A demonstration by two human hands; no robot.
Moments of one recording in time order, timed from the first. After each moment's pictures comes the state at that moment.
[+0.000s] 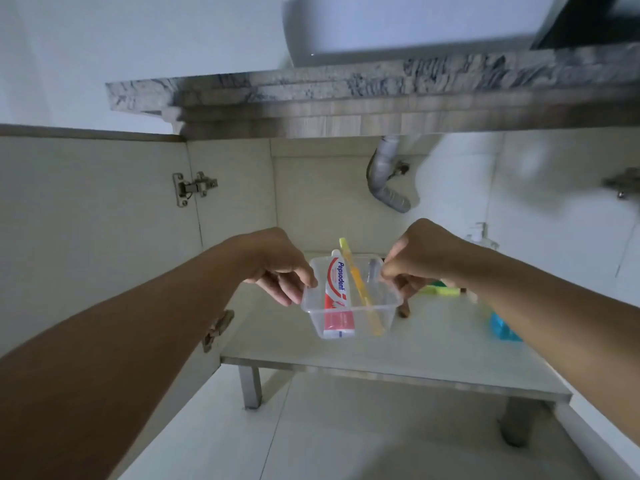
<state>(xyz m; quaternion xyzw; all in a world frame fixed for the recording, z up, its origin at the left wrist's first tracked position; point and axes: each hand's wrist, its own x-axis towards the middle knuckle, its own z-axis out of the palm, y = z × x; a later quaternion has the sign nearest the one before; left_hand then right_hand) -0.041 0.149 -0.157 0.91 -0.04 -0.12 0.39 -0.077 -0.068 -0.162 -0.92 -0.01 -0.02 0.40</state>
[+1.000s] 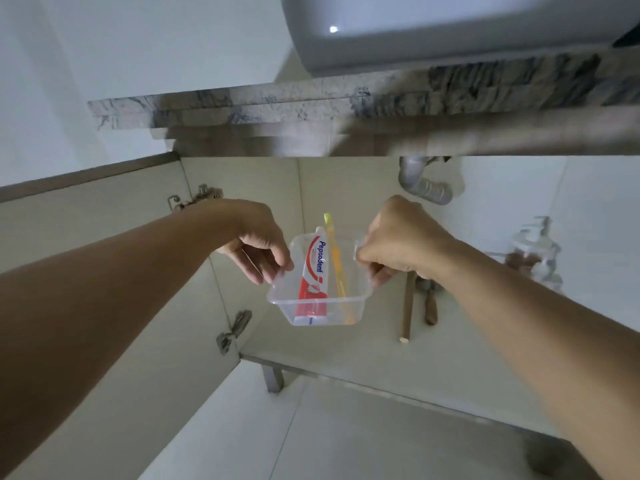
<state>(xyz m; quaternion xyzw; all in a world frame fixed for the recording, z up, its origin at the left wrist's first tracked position) 0.029 0.150 -0.060 0.94 0.08 -0.18 0.29 0.016 -0.054 -0.089 -0.92 -0.07 -0.03 0.38</state>
